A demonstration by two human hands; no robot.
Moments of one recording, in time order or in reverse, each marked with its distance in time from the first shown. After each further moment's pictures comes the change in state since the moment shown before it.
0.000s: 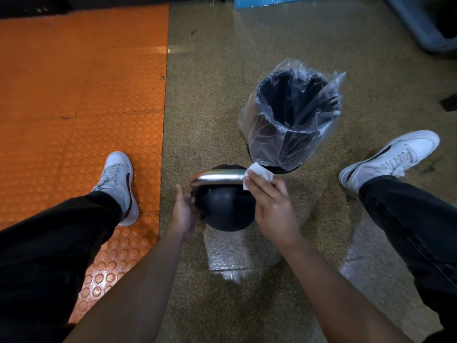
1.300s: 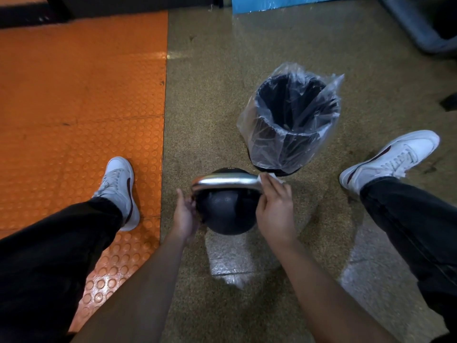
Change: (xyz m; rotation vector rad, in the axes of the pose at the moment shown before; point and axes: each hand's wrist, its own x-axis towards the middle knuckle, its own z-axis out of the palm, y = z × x) left_hand -0.010 0.006 0.008 -0.007 0.020 0.001; right_hand 0.004 -0.002 0.018 0.053 0.102 0.367
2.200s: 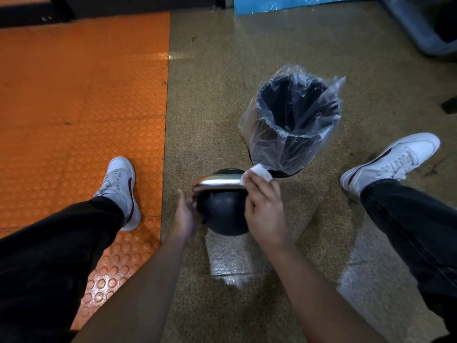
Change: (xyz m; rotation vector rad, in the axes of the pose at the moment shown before) left_hand 0.006 -0.004 -0.006 0.020 0.010 -0.023; right_hand 0.002 -0.020 0.004 0.030 0.010 -0.196
